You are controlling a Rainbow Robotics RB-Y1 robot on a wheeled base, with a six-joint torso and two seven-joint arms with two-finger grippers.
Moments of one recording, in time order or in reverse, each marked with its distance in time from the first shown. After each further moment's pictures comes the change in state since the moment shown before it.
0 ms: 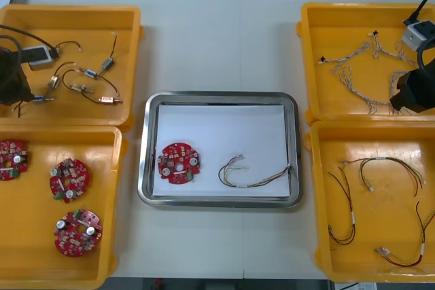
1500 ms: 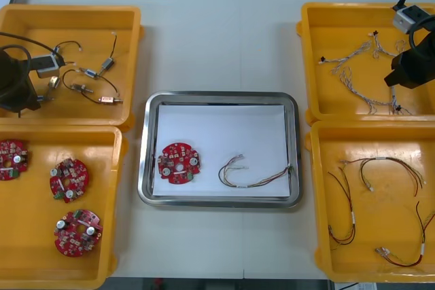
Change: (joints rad) right arm -0.178 0.000 0.121 0.399 -0.006 -0.223 0.277; left arm -0.062 -0.026 -0.033 0.155 -0.028 -0.019 0.000
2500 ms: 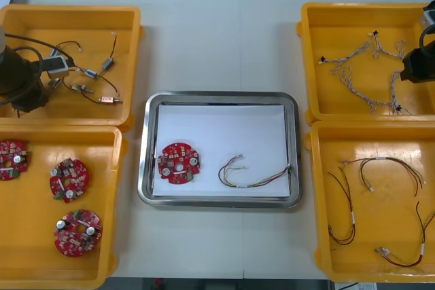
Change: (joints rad) right arm -0.060 0.022 0.070 0.292 0.153 -0.231 -0.194; left arm -0.013 -0.043 0.000 0.028 -0.035 -0.044 0.000
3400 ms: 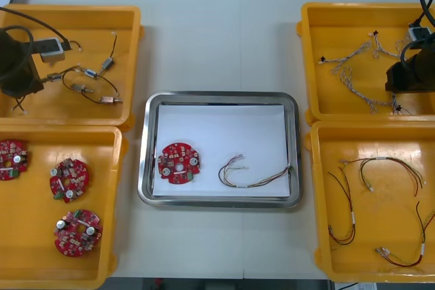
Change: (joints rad) right arm -0.008 0.093 0.007 0.144 0.055 -0.100 -0.020; left arm -0.001 0.001 0.083 -0.207 -0.005 0.222 0.000
